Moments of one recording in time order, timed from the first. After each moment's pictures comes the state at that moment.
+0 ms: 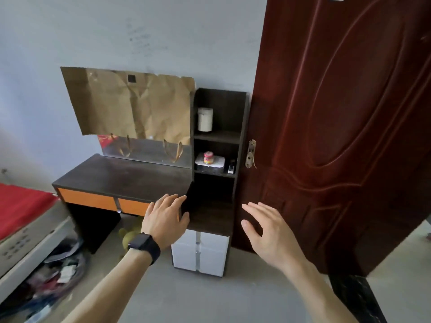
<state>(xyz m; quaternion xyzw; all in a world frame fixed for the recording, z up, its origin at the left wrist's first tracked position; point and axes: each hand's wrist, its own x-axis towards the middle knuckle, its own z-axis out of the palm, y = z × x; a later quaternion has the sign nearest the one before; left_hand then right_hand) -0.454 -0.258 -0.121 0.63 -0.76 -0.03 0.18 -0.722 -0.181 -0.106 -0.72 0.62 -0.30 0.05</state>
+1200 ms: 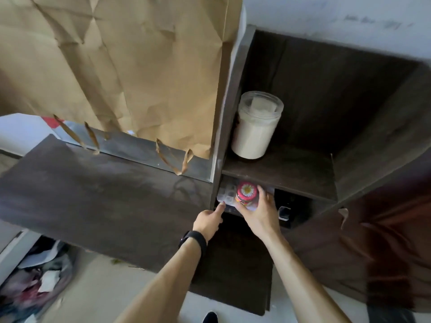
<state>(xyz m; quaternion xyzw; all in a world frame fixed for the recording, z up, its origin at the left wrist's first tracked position) -0.505 -0.805 -0.283 0.69 -0.34 -0.60 0.21 -0.664 -0.805 -0.273 -0.54 0.75 -0.25 0.28</state>
